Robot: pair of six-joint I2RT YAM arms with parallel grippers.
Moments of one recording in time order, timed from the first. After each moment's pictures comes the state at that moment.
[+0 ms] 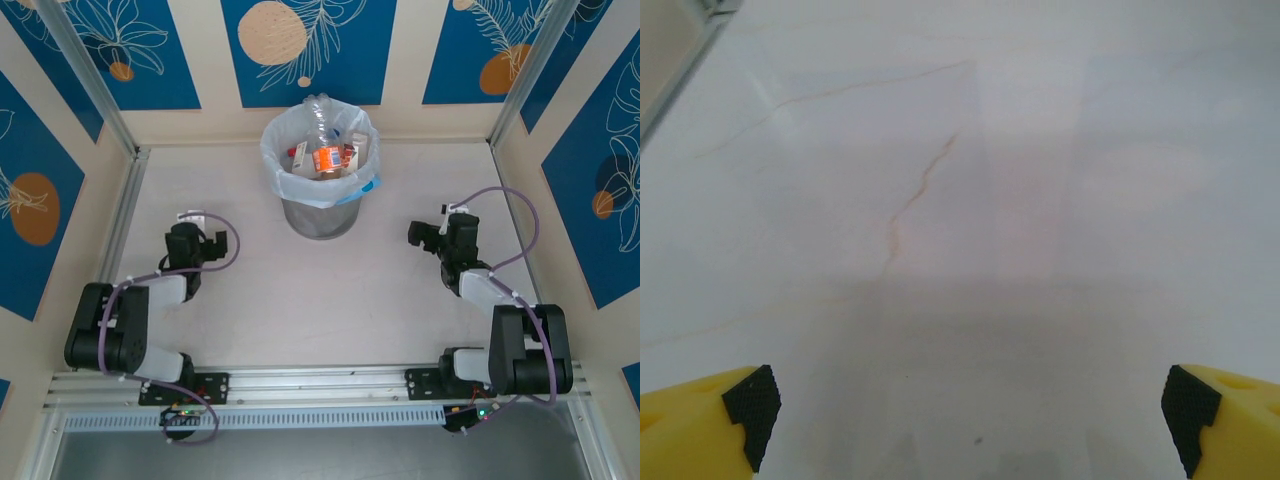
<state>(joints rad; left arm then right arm) -0.08 1.47 0.45 0.51 -0.17 0.01 -0.01 1.28 0.49 0.21 0.01 0.19</state>
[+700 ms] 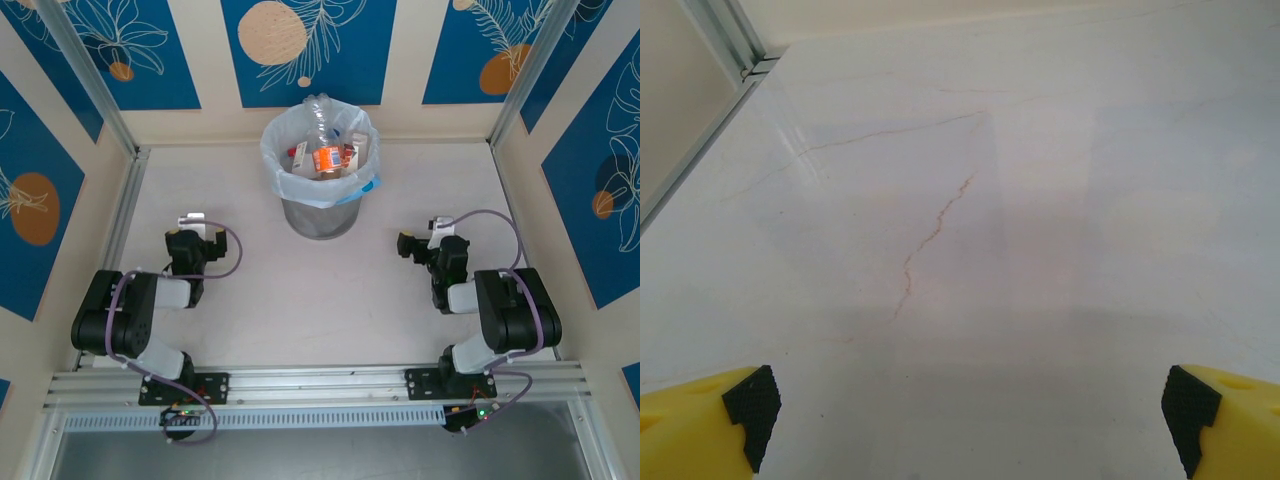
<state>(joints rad) -0.09 1.53 0.38 0.75 -0.23 0.03 0.04 1.52 0.28 0.85 -0.04 0.11</state>
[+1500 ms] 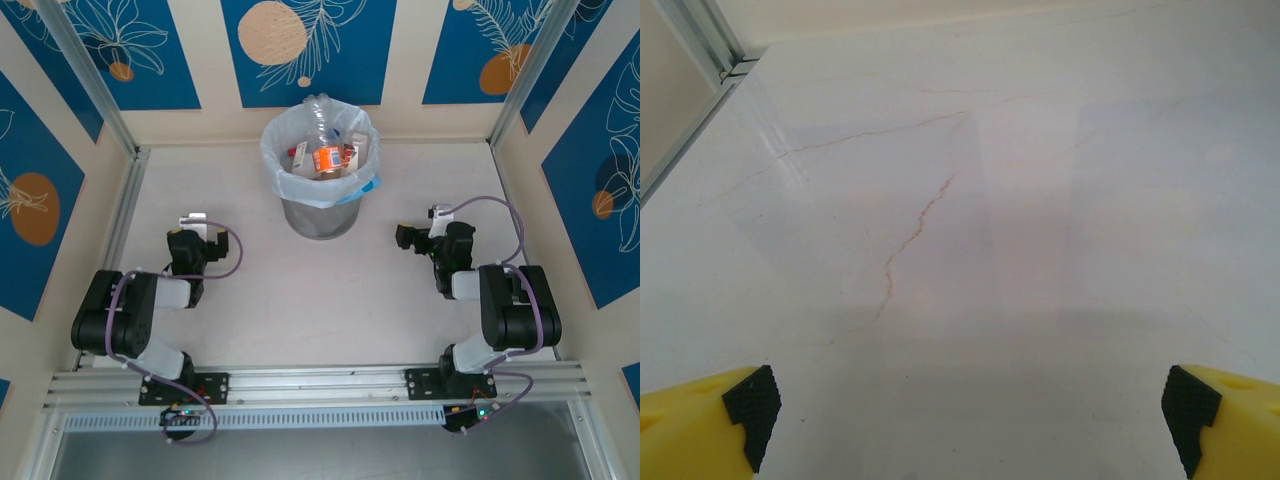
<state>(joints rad) -0.09 1.53 0.38 0.75 -0.20 0.03 -0.02 1.52 0.39 0.72 -0.24 0.09</state>
